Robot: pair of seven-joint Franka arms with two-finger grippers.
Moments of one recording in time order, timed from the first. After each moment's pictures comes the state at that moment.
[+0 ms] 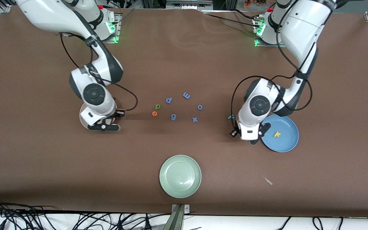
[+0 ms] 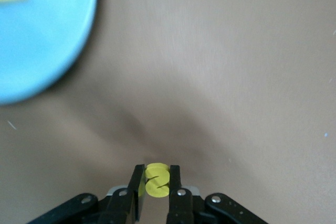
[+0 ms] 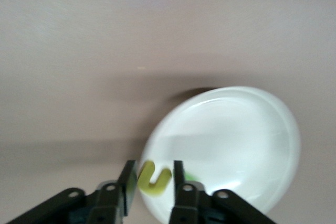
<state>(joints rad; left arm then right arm) -0.21 0.63 -0.17 -1.71 0.14 2.29 -1.20 0.05 0.47 0.30 -1.84 -0.36 2.10 0.45</state>
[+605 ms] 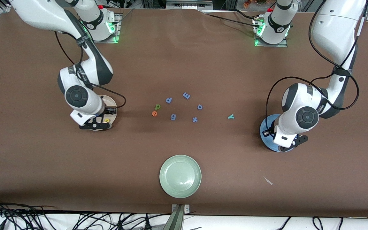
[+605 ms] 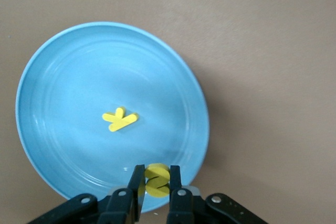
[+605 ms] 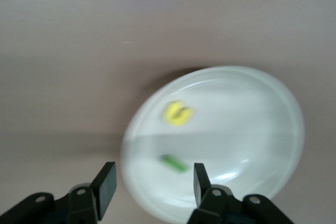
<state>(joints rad) -0.03 0.59 -0.16 -1.72 0.14 2.15 -0.69 0.03 0.45 0.32 -1.90 -0.22 2.14 0.49</state>
